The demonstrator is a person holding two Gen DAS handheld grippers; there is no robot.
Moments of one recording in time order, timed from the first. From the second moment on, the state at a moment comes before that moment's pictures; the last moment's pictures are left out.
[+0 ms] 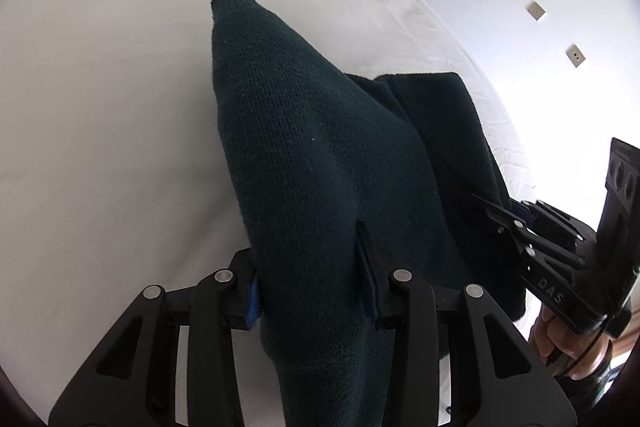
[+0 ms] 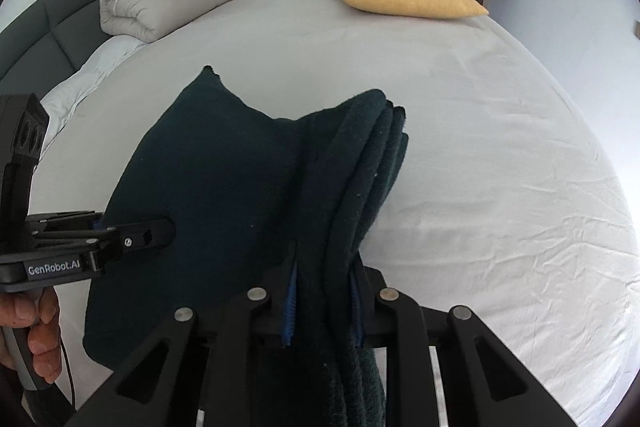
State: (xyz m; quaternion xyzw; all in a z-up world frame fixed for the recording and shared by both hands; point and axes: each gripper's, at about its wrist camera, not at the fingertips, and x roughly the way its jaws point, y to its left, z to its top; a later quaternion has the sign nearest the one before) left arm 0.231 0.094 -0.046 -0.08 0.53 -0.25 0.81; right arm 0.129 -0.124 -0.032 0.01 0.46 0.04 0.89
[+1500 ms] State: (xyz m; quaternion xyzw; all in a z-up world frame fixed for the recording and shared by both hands) left arm 0.099 0.256 -0.078 -0.05 0.51 -0.17 0.84; right arm 0.060 -0.064 -0.106 0.21 0.46 0.12 0.86
